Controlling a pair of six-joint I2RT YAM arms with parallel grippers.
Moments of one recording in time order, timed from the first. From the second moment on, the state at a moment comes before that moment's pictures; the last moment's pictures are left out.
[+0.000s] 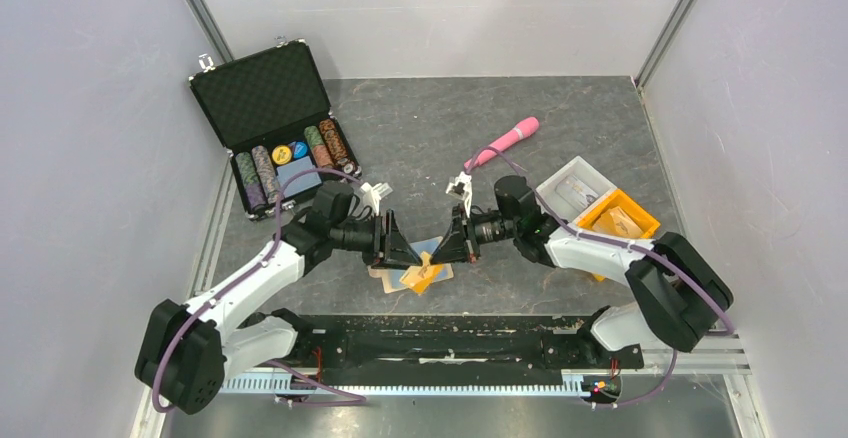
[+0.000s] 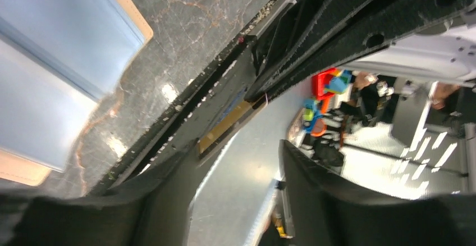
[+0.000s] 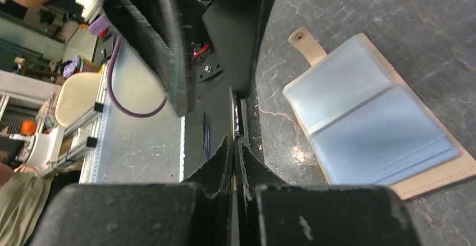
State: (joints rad) left arm -0.49 1.07 0.57 -0.24 0.85 -0.73; right arm 0.68 1.43 0.62 0.41 -0.97 0.35
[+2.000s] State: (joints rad) left arm -0.52 0.98 0.73 -0.55 0.72 -0.53; right arm -0.27 0.77 0.65 -0.49 0.29 0.46
